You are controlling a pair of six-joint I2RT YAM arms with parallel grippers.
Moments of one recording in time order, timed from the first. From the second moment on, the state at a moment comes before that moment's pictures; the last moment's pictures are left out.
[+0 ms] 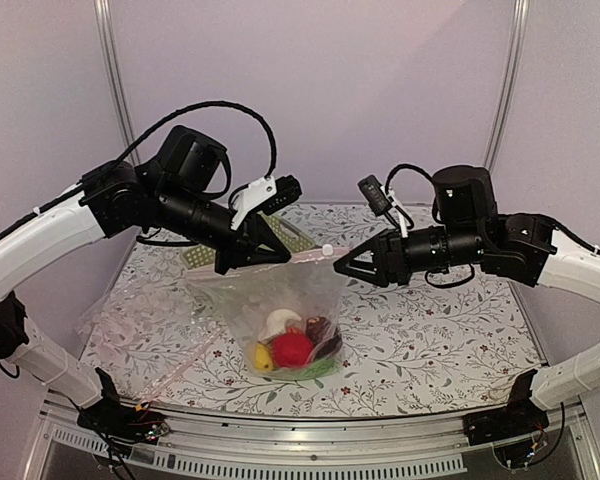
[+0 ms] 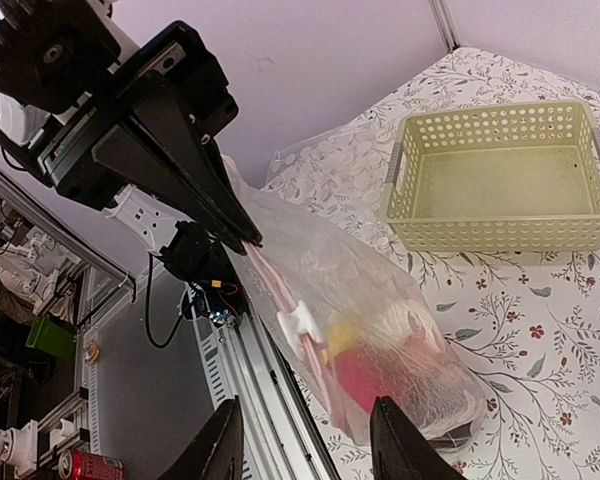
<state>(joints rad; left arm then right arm) -0.93 1.42 1.53 -0.80 0.37 0.28 0.94 1.22 1.15 -0.33 -0.40 0.39</state>
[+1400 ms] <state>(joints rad) -0.93 1.55 1.69 -0.80 0.50 0.25 0.94 1.27 1.17 -0.33 -0.43 0.22</state>
